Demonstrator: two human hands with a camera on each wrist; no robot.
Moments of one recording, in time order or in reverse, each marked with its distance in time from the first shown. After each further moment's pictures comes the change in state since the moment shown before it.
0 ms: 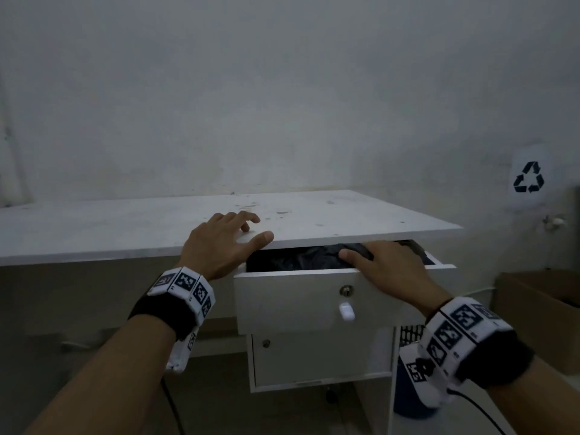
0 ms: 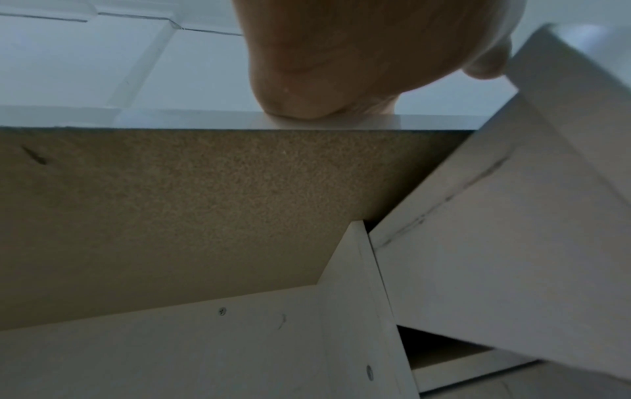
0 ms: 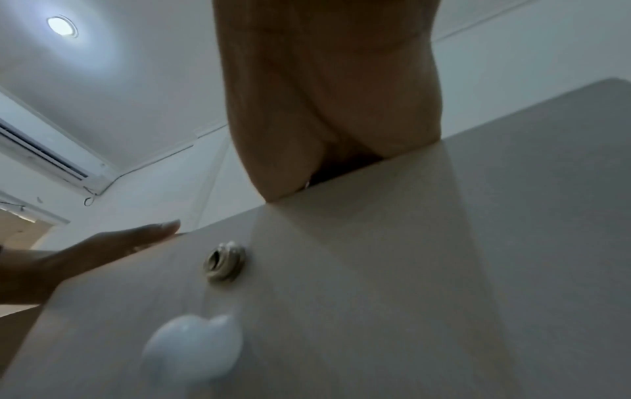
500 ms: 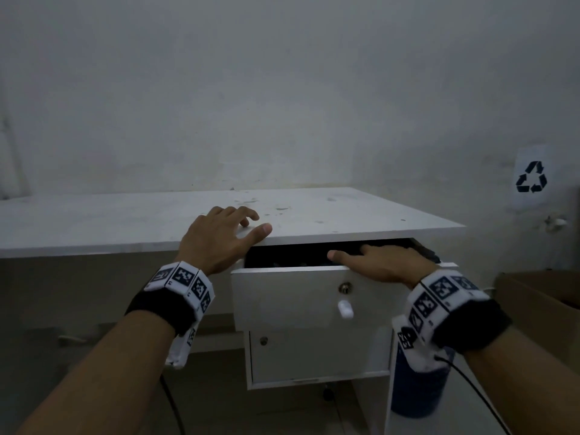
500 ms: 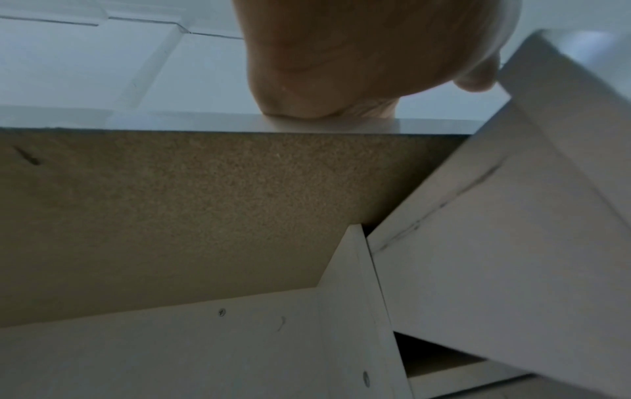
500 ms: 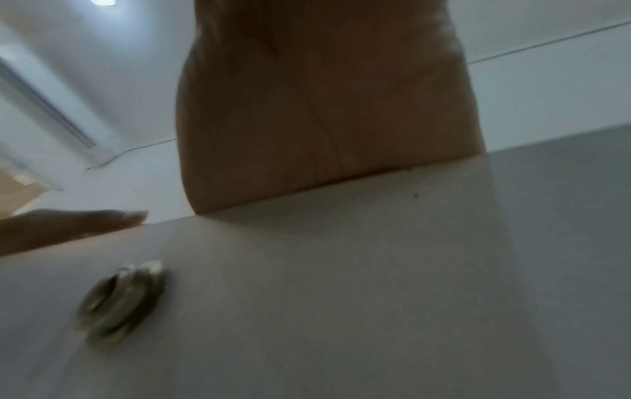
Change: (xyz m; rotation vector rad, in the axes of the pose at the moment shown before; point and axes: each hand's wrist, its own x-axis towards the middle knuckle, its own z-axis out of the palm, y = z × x) left_hand 0.003 0.001 0.002 0.016 0.005 0.002; right_hand 0.014 -0.013 -0.014 -0.175 -0.493 0.192
